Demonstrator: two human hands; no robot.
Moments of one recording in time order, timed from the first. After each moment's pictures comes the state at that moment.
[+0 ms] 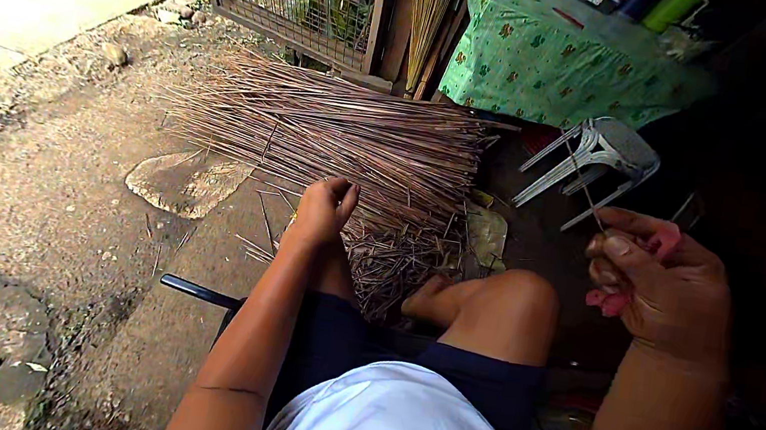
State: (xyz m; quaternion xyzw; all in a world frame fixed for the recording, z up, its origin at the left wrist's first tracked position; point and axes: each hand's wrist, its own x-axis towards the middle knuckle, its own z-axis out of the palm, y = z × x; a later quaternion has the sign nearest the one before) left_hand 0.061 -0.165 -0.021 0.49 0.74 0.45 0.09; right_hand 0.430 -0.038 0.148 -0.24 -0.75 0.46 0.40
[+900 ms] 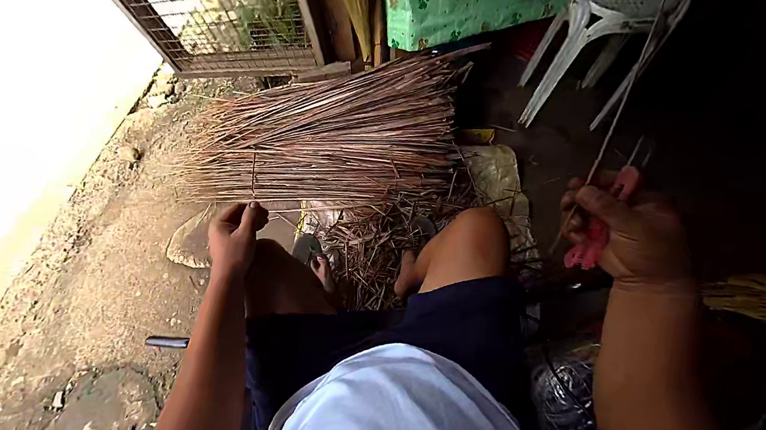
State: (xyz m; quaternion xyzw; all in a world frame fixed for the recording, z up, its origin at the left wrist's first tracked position) left_hand 0.056 -0.188 -0.012 0.40 0.74 0.51 0.15; right_hand 0.537 0.018 0.054 -0.30 -0.55 0.61 0.48
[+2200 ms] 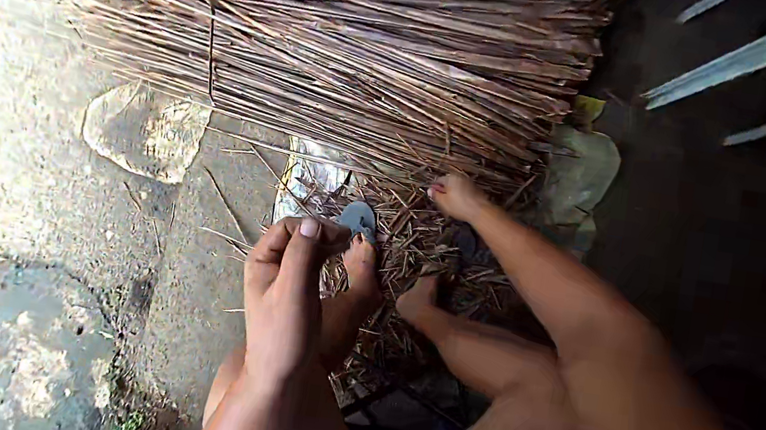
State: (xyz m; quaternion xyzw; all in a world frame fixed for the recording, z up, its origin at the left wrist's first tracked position) left_hand 0.045 -0.031 -0.064 0.14 0.62 0.70 0.33; right_hand 0.178 0.242 -0.271 -0.38 -0.82 0.36 -0.23
